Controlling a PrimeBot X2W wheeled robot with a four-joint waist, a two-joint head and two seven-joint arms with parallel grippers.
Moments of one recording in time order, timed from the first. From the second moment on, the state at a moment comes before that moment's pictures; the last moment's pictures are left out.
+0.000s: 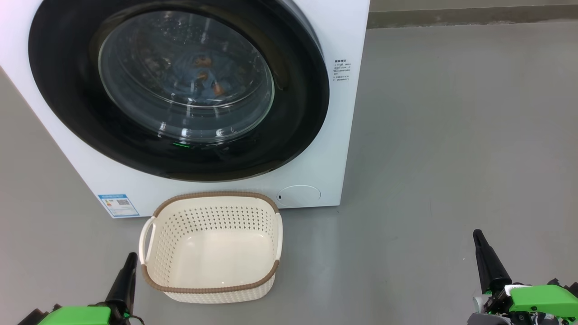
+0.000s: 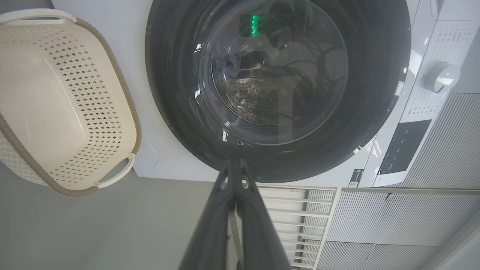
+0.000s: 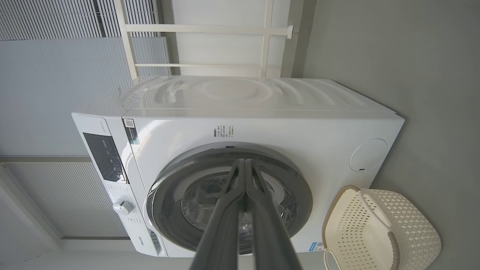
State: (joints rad) left arm -0.07 0.03 0.08 0.27 -1.60 -0.12 0.11; right arm -0.07 -0.05 -0.13 0.27 1.61 0.13 0.10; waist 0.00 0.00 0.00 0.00
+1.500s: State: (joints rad) left arm -0.07 0.03 0.08 0.27 -1.60 -0.12 0.11; right arm -0.07 -0.05 -0.14 0.27 1.61 0.13 0.11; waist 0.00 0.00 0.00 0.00
